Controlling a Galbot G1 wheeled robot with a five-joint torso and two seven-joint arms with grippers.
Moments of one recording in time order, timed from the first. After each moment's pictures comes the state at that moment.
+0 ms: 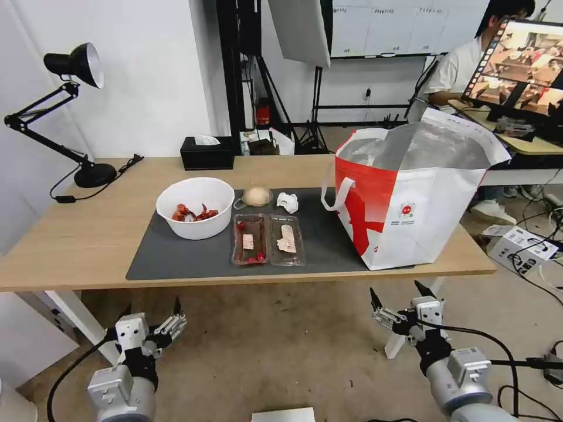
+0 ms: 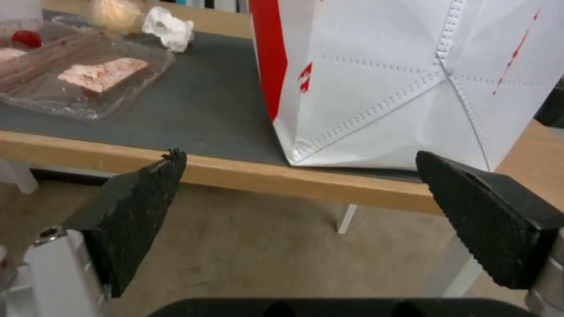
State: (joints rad) left arm 1.85 -1.53 -0.59 -2.38 -0.11 0.25 -0.23; right arm -1.77 1.35 0.61 2.33 0.09 -0.26 -0.02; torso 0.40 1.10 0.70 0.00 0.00
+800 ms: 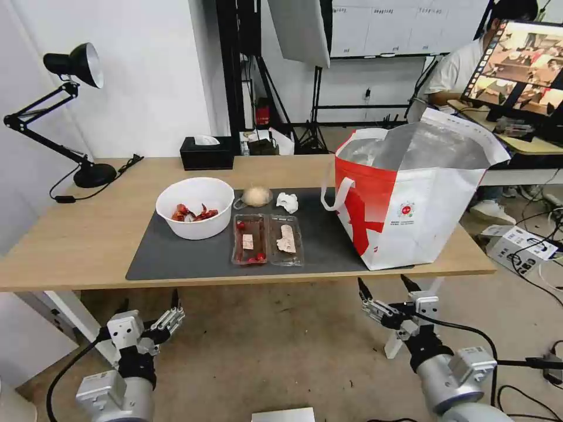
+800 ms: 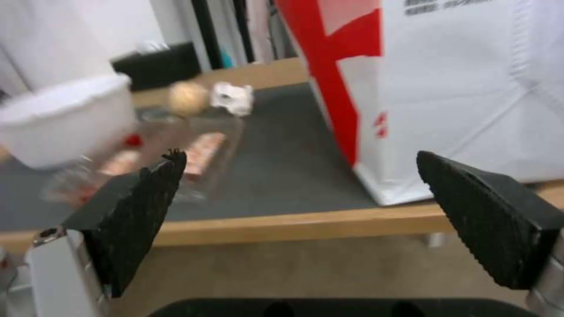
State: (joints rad) left arm 1.87 -1.53 -0.59 -2.42 -0.16 0.18 -0.22; right arm -1.75 1.36 0.52 2.39 0.41 -0.23 0.02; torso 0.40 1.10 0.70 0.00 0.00
